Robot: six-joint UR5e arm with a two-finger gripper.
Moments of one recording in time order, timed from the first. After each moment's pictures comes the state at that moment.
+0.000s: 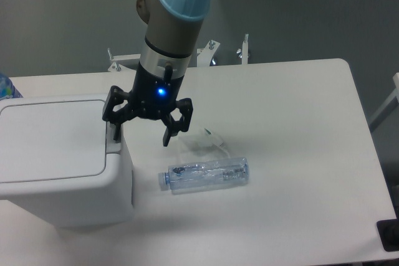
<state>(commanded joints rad) 2.32 -1.75 -1.51 -1.17 1.15 0.21</state>
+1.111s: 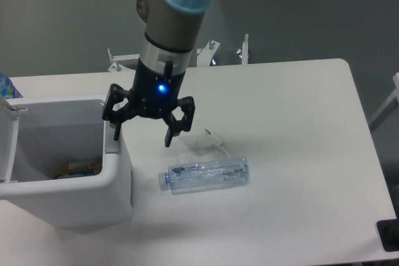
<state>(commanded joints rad) 2.33 -1.76 -1.36 -1.17 1.25 0.21</state>
